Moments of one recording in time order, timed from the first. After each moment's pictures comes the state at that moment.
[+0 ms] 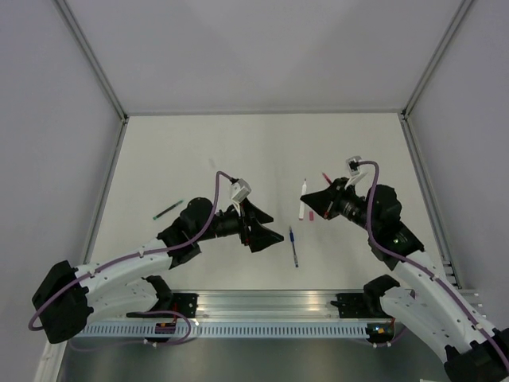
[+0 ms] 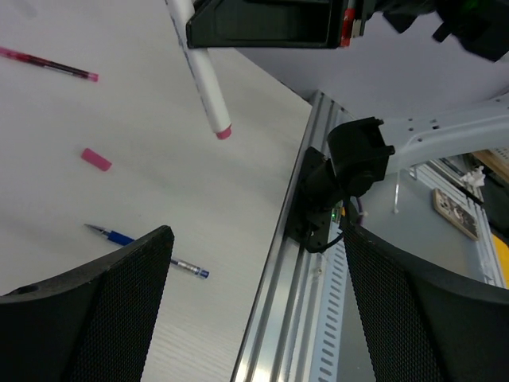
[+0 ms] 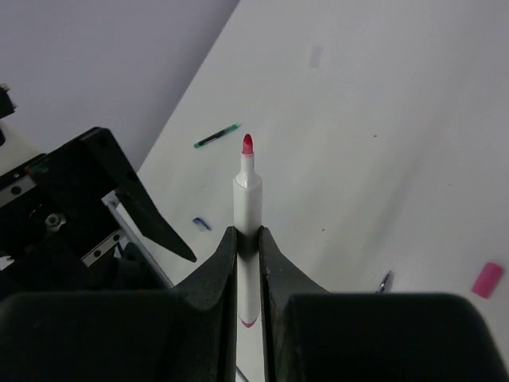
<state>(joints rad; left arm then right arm) -0.88 1.03 0.54 0.40 0.41 -0.47 0.41 0.77 0.65 -0.08 -0.37 0.57</state>
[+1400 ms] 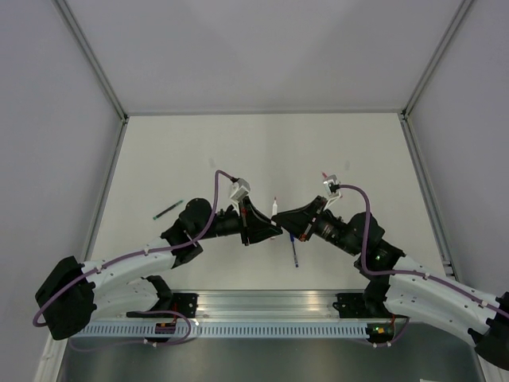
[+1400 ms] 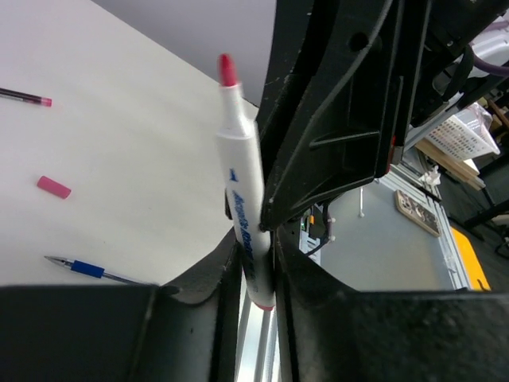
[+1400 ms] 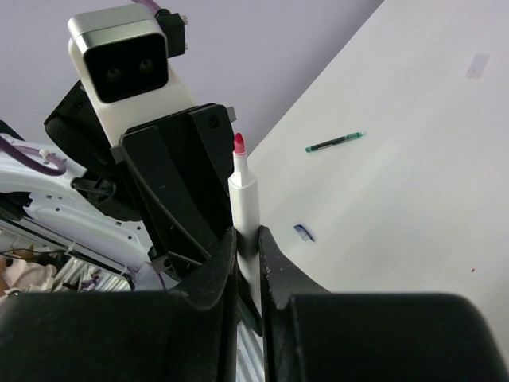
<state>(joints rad) -0.88 1.07 0.52 0.59 0.53 -0.54 0.89 0.74 0.44 0.38 -0.11 0.74</state>
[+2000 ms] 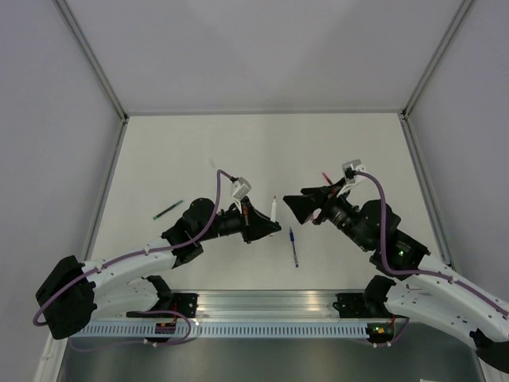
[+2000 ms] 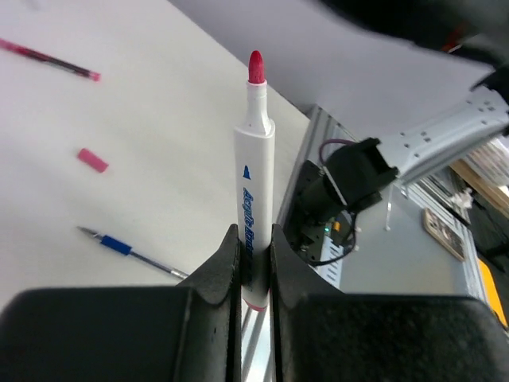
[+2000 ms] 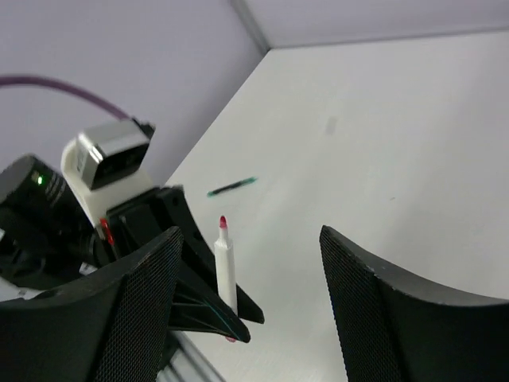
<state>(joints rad) -0.88 1.08 0.52 0.53 0.46 -0.55 0.89 0.70 0.66 0.03 0.10 0.57</state>
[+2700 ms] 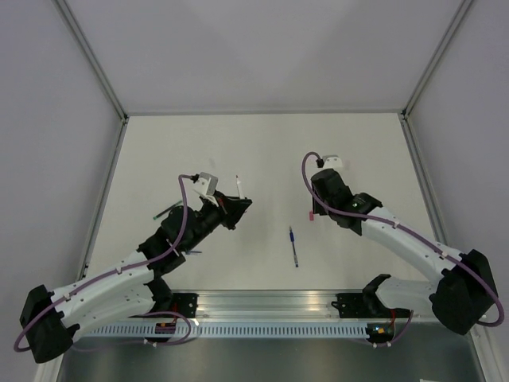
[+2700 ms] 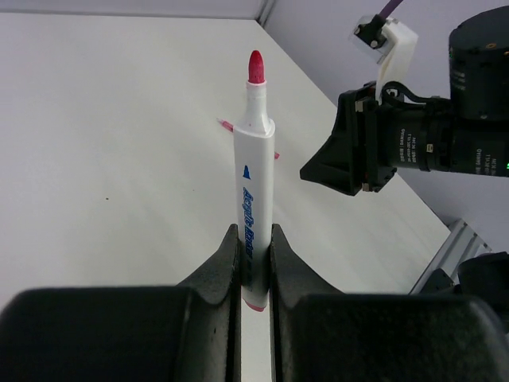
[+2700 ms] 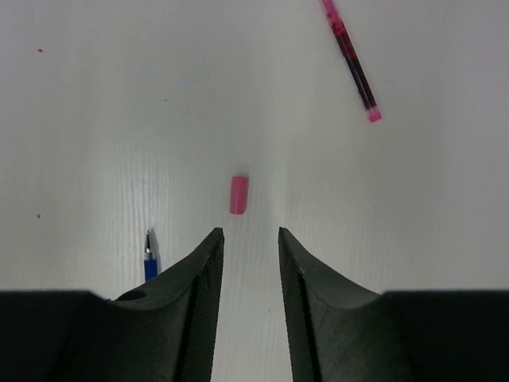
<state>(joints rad) -0.88 0.81 0.51 0.29 -0.13 -0.43 0.65 1.19 0.86 -0.50 0.41 0.41</state>
